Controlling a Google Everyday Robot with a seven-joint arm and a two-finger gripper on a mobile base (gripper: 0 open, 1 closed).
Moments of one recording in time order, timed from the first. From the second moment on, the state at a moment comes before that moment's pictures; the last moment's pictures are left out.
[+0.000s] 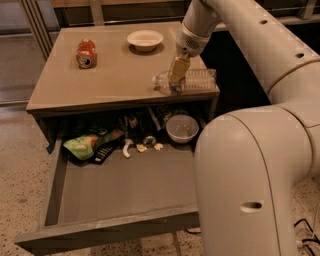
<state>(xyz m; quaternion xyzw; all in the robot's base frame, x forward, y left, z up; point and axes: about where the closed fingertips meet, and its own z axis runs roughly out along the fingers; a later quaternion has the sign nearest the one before) 0.725 -0.064 0.871 -0.65 0.74 0.07 0.18</state>
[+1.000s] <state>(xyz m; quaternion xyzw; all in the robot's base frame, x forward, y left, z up) 0.725 -0.064 0.871 -0.65 0.74 0.07 0.18</state>
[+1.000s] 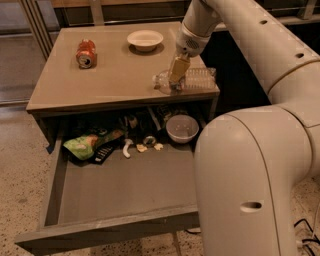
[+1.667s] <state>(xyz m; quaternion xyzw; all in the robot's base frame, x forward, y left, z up) 0.725 -0.064 0.871 -0.65 0.74 0.07 0.18</state>
